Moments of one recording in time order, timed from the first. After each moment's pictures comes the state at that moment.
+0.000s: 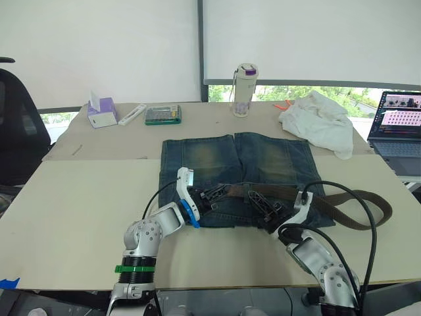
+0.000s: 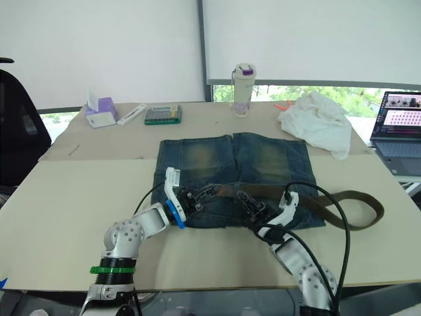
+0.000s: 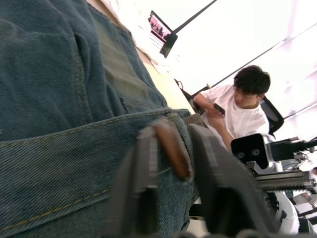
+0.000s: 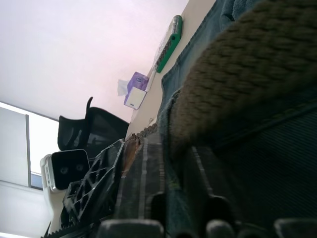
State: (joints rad) left arm -0.42 0.04 0.12 0.01 -0.78 0.89 -0.48; right arm -0.06 -0.12 -0.22 -0.25 1.24 0.73 0.14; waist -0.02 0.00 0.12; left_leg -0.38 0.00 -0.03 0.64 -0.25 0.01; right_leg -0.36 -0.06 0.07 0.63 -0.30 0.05
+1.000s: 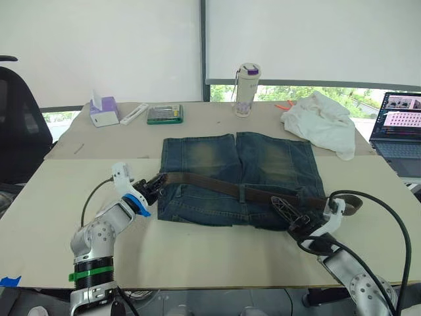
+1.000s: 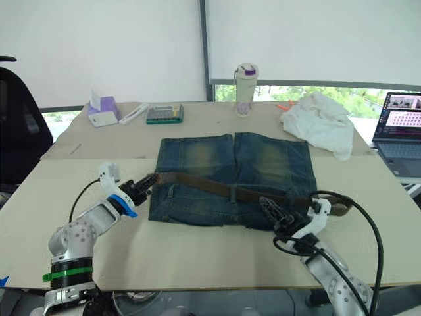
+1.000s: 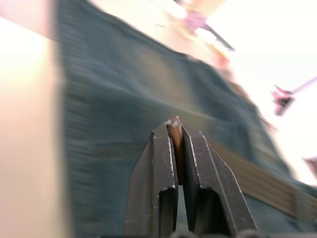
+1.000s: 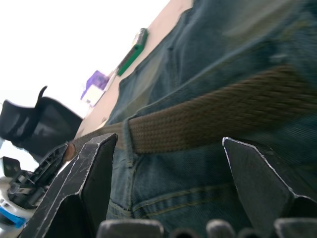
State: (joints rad) left arm -0.37 0.27 0.36 -0.03 -0.80 0.86 -0.39; right arm 0.03 -0.34 -0.30 -0.29 1.10 0.71 0.26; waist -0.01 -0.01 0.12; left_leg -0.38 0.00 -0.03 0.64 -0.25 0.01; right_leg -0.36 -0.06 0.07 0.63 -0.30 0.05
